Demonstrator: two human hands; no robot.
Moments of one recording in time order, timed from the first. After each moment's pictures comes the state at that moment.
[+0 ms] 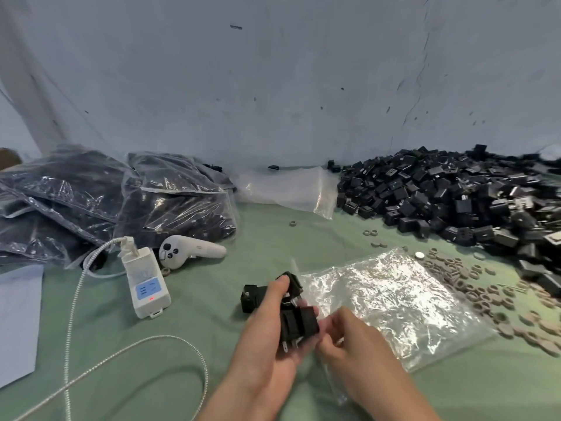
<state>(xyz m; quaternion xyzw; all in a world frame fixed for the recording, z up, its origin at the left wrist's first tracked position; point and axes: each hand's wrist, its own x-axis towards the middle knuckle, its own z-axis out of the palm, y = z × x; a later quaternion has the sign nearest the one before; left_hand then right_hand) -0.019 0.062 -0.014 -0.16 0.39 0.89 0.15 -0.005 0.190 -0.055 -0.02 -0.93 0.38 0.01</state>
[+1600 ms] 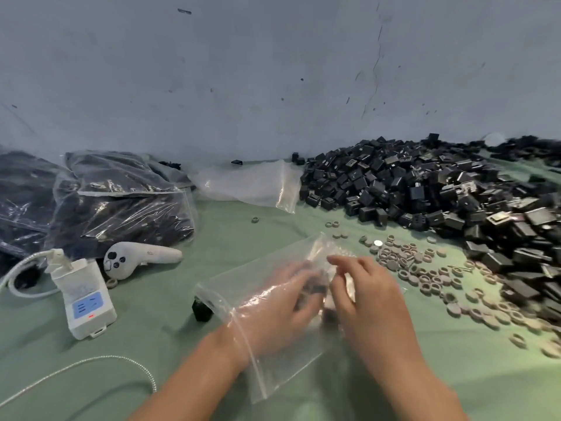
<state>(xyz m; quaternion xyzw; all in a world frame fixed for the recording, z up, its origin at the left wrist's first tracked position) -0.091 0.095 -0.062 0.36 0.87 0.33 0.00 -0.018 0.244 -0.034 -0.02 -0.91 0.31 0.28</state>
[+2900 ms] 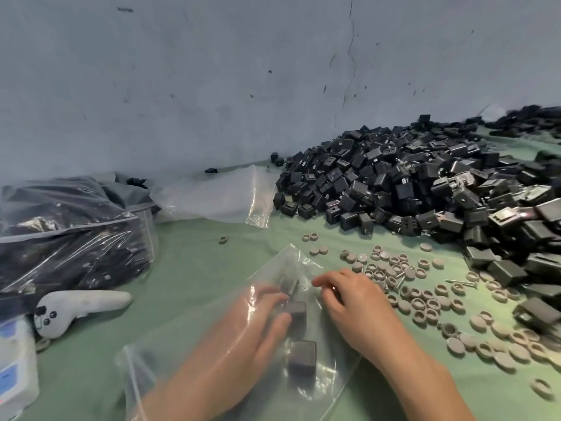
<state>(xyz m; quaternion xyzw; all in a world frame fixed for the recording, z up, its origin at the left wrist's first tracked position) -0.114 0.113 -0.054 0.29 0.92 0.26 0.00 -0.103 0.325 -0.064 -0.04 -0.95 0.30 0.08</state>
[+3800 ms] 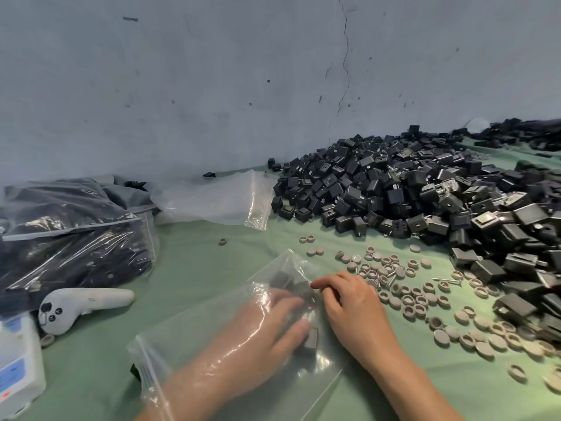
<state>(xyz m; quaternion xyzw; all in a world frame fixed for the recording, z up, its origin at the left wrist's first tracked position) -0.114 0.126 -0.056 0.32 0.91 0.24 0.03 -0.094 0.317 -0.081 -0.05 -0.92 0.34 0.18</state>
